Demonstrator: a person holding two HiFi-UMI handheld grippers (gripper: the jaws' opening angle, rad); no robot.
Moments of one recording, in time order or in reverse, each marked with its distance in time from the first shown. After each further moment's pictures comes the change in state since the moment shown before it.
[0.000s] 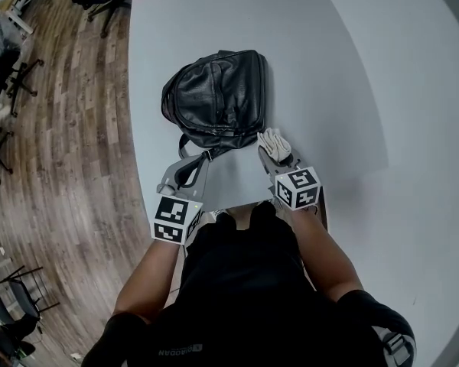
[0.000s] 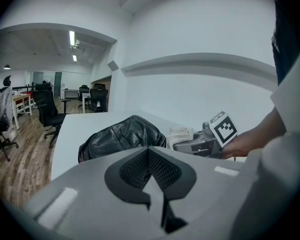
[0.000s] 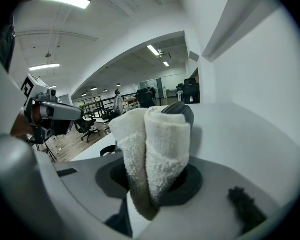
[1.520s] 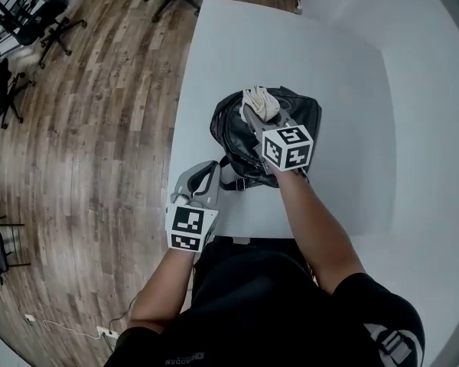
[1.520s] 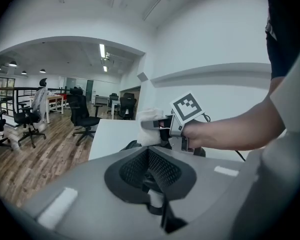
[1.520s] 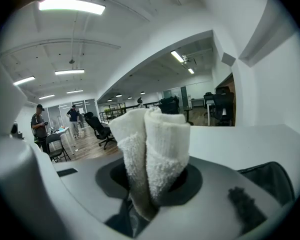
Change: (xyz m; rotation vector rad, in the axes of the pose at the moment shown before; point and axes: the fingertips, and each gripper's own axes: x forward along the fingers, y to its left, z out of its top) left arm -0.037 0.101 0.014 -0.128 -0.115 0.287; right arm 0.195 0.094 0.186 -0.138 -0.115 0.266
